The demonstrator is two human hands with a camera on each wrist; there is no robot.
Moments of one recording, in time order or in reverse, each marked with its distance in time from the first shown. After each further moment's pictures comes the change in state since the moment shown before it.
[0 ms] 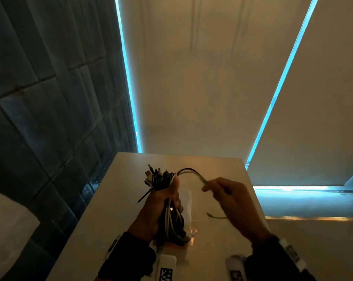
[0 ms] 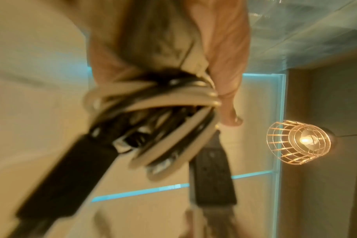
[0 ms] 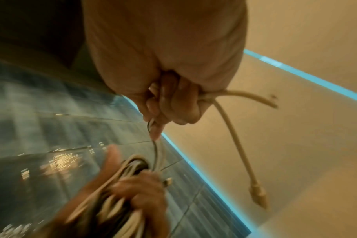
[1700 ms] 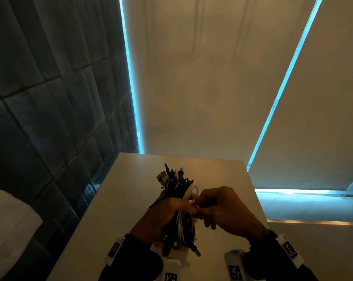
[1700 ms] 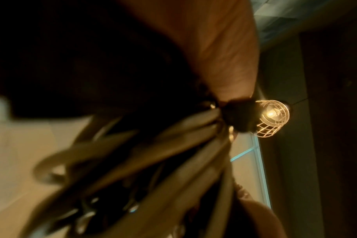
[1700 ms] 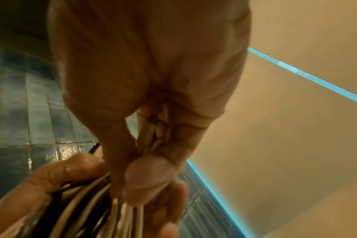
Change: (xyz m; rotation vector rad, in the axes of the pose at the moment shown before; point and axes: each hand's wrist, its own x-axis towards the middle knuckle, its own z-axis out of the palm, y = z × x) left_hand -0.024 0.007 0.021 0.437 -0.048 -0.141; right_hand 0.003 -0.014 0.006 -0.043 -0.430 0.066
